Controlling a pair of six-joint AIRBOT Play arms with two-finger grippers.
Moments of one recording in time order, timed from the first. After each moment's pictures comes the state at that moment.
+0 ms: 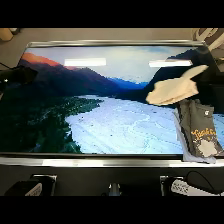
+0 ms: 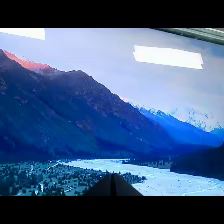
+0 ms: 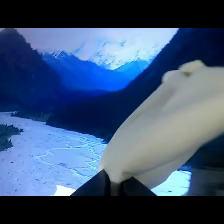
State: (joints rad) left arm -0.01 -0.95 1.24 1.21 -0.89 -1.57; right arm -0.55 -1.38 1.53 -0.76 1.33 1.02
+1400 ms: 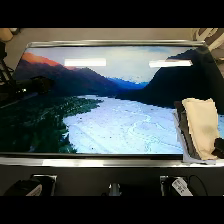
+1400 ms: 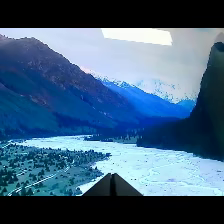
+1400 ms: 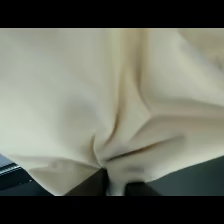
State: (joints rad) left arm -0.13 -0.92 1.12 1.15 -0.84 -1.57; right arm -0.90 -1.07 0.95 -1.53 1.60 1.13
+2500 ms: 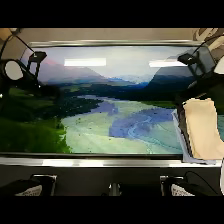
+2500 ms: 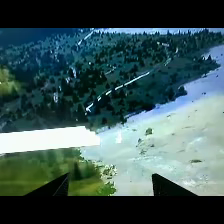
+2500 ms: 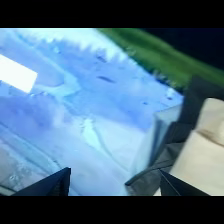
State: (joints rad) left arm -0.18 -1.32 1.49 1.59 -1.42 -1.62; right arm -0.06 -1.32 1.53 -1.45 1.55 1.02
